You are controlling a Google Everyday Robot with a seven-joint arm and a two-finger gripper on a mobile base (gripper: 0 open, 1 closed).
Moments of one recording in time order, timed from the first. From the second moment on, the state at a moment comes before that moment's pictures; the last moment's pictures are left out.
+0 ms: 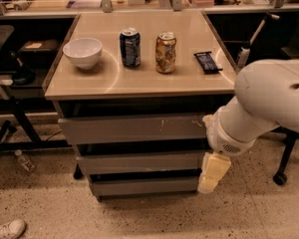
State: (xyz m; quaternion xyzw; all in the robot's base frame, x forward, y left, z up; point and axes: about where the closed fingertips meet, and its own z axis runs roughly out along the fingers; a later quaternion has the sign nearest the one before) arm 0.436 -0.145 0.765 -0.62 0.77 0.03 0.15
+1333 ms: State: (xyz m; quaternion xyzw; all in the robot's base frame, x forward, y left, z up) arm 0.437 -0.085 0.600 -0.61 0.77 0.11 0.14
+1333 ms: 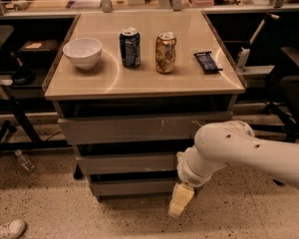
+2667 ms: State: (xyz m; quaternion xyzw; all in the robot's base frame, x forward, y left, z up) arm 0.453 -0.072 0.477 -0.58 0.79 0.14 0.15
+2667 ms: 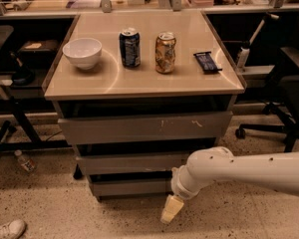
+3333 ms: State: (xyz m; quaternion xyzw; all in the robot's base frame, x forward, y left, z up) arm 0.466 -0.070 0.444 -0.58 0.79 0.13 0.15
